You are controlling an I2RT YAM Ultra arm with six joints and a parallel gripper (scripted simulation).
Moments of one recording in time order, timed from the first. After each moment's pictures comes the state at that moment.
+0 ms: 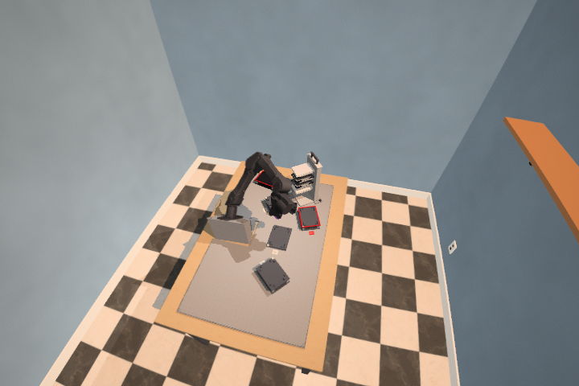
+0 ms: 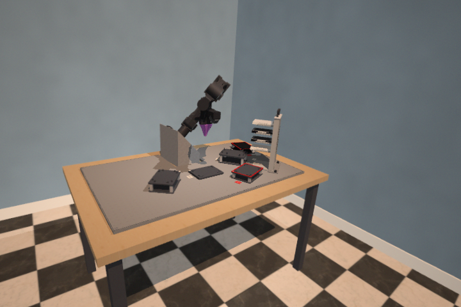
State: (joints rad) arm -0.40 2.17 1.52 -1.46 -0.63 -0.70
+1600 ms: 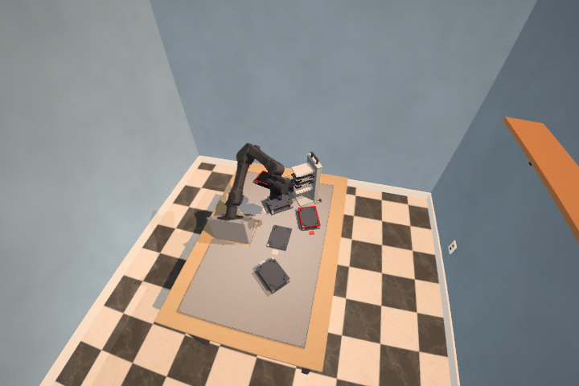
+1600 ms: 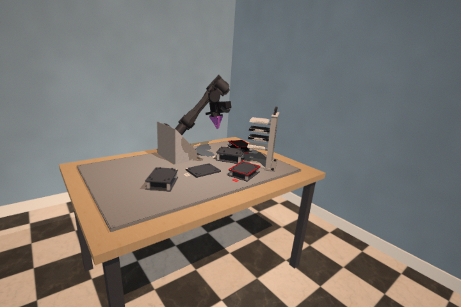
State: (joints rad) arm -0.31 1.76 1.30 -1.43 -0.85 -0.67
